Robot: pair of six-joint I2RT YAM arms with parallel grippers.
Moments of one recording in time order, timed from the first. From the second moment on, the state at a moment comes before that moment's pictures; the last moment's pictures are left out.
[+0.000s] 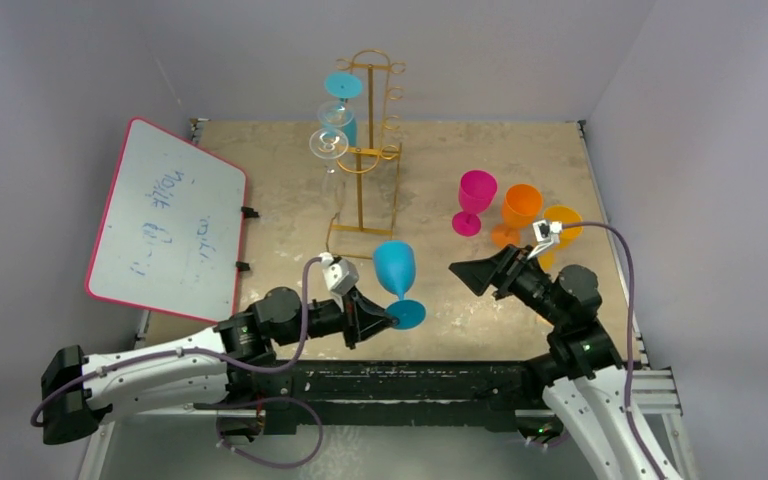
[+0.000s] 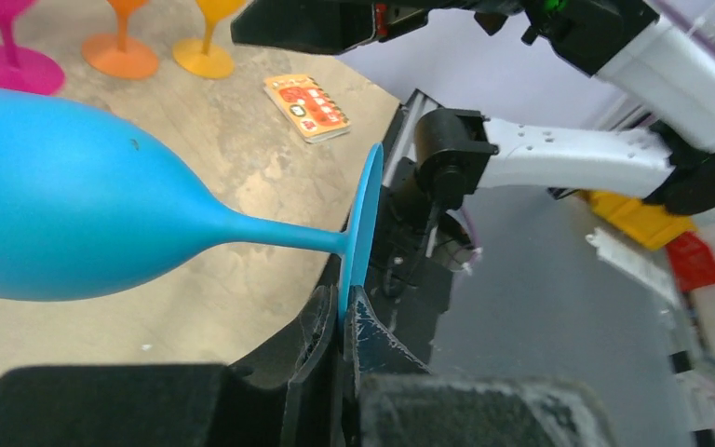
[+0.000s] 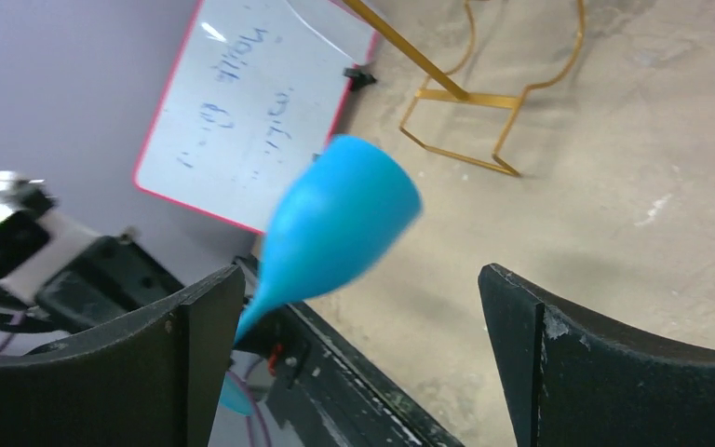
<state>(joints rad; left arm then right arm) -1.16 0.77 0.43 0.30 0.13 -0.49 0.31 0.35 0.44 -0.18 -0.43 0.85</state>
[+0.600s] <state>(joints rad) -1.16 0.88 0.52 -0.05 0.41 0.14 0.31 0.86 0.57 -0.09 -0.75 0.61</state>
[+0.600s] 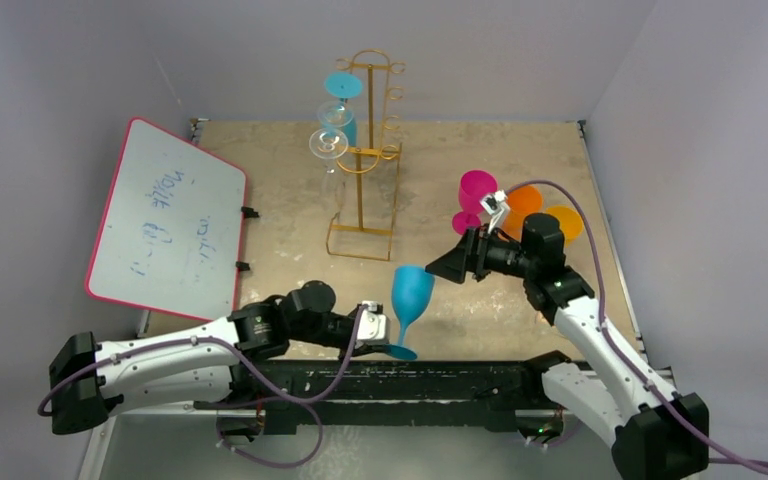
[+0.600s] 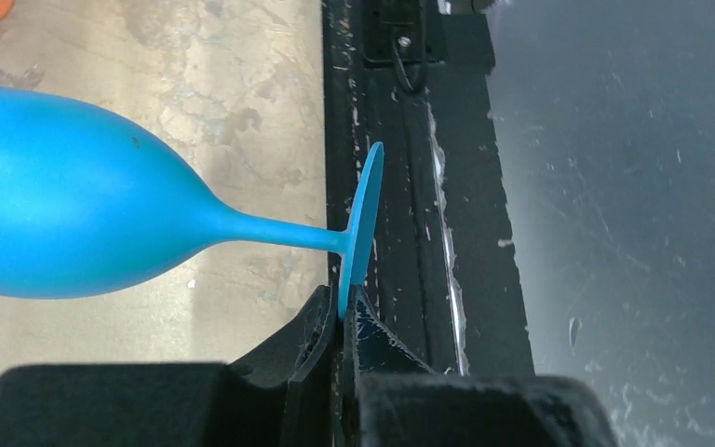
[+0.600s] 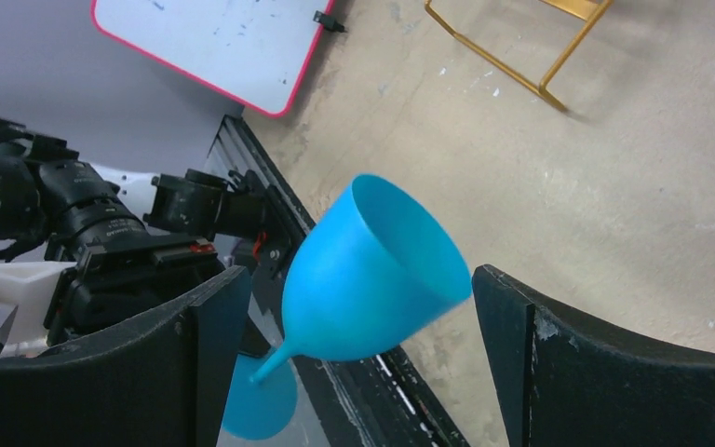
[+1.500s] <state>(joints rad) -1.16 0.83 0.53 -0.26 0.40 0.45 0.44 1.28 0.80 -0.19 -1.08 0.43</state>
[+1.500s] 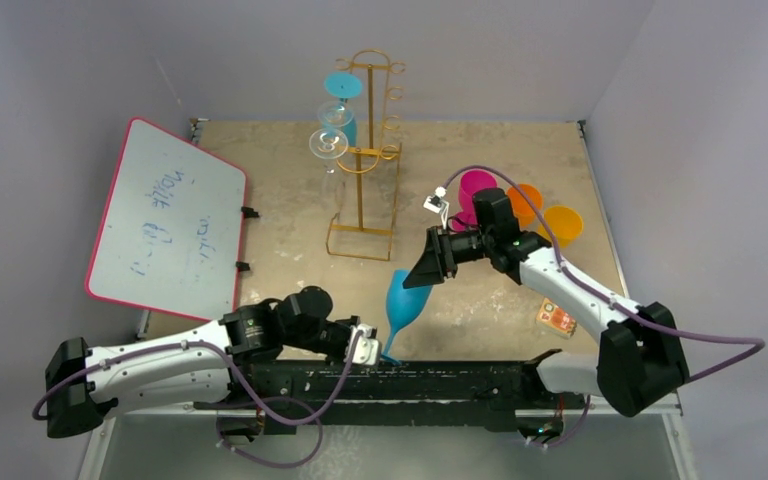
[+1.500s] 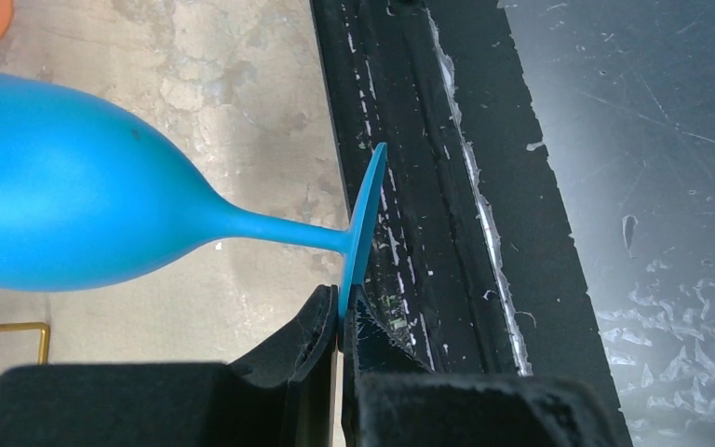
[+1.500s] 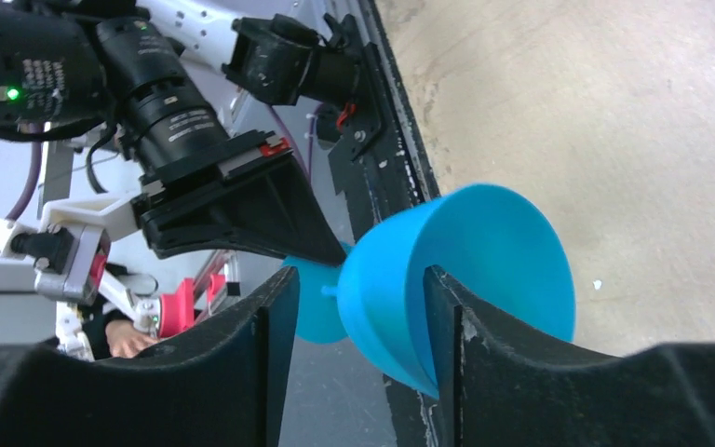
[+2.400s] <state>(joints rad) -1.17 0.83 0.53 -0.28 0.38 0.54 0.45 1.29 0.83 -0.16 -1.20 0.44</state>
